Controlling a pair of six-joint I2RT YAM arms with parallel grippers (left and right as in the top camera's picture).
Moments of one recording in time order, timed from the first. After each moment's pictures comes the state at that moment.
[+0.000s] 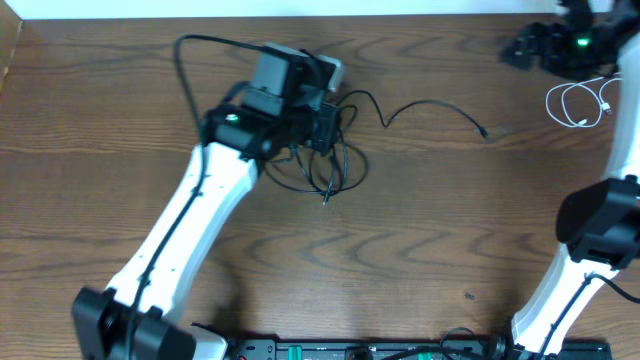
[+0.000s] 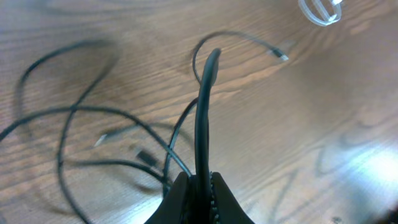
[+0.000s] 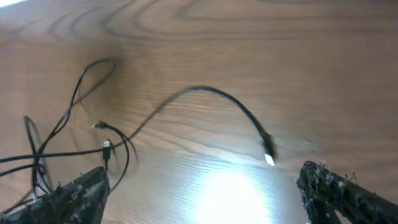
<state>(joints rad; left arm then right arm) -0.40 1.57 1.45 -0.75 0.35 -0.10 -0.20 2.15 2.31 -1.37 -0.53 -0.10</state>
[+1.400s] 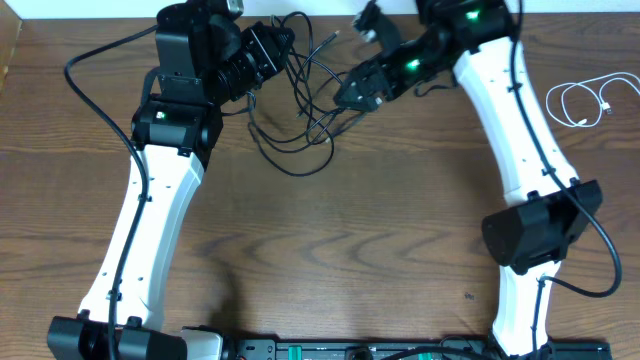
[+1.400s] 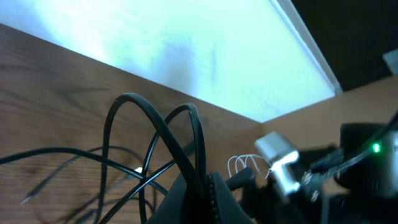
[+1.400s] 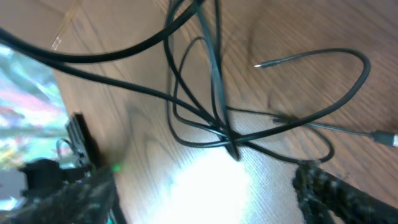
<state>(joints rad) -0.15 1.51 1.45 -0.32 0.48 -0.74 0.34 2.14 2.31 -1.34 -0.71 -0.22</state>
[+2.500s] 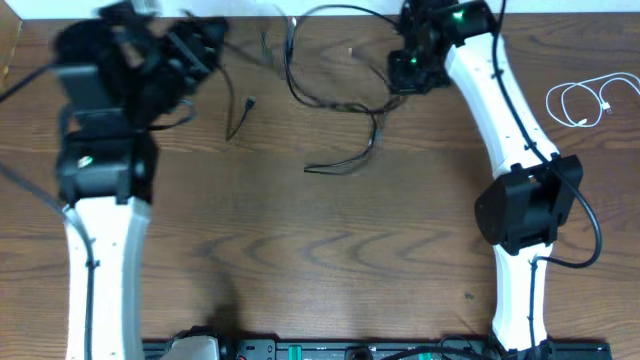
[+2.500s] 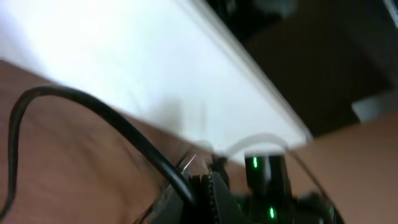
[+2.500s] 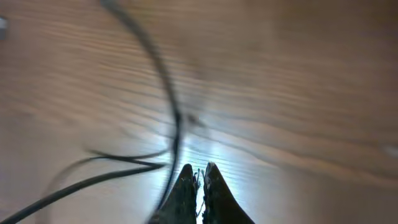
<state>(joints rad) 0.08 1.30 1.44 -0.35 0.56 -0.80 0.27 2.27 2.29 -1.32 -0.11 0.21</state>
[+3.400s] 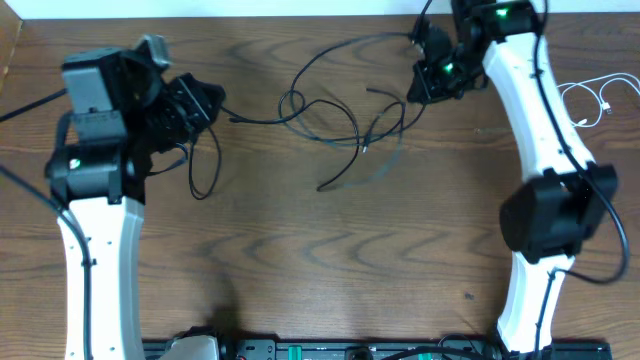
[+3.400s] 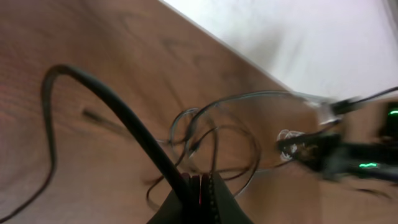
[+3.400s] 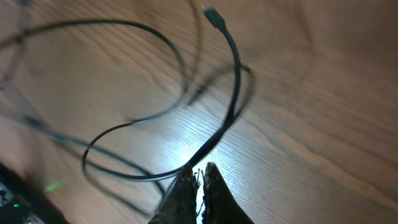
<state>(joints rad) 0.09 1.33 1.44 -0.85 0.54 -0.51 0.18 2.14 2.19 -1.35 -0.43 -0.14</state>
